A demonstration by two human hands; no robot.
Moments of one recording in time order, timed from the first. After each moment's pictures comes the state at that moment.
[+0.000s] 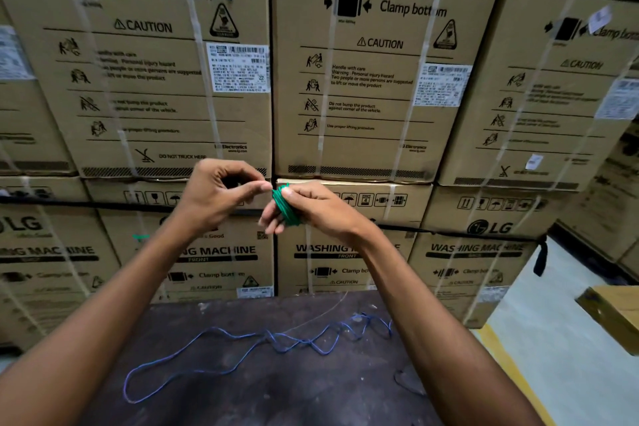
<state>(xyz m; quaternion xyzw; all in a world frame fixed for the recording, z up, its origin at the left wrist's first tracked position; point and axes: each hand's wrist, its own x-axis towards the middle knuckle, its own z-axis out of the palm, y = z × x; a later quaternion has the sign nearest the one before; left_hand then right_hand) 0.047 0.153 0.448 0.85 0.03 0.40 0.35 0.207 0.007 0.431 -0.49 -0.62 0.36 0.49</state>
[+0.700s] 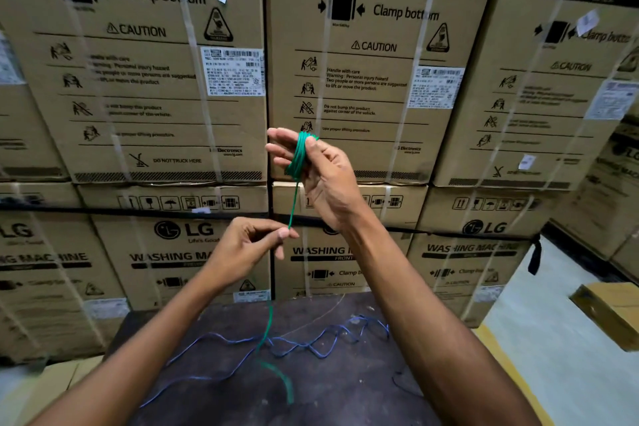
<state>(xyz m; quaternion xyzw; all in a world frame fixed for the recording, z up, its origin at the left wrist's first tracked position) 0.063 0.119 0.374 0.80 0.04 0.29 0.52 0.204 0.021 0.462 -0.29 -0.51 0.32 0.75</state>
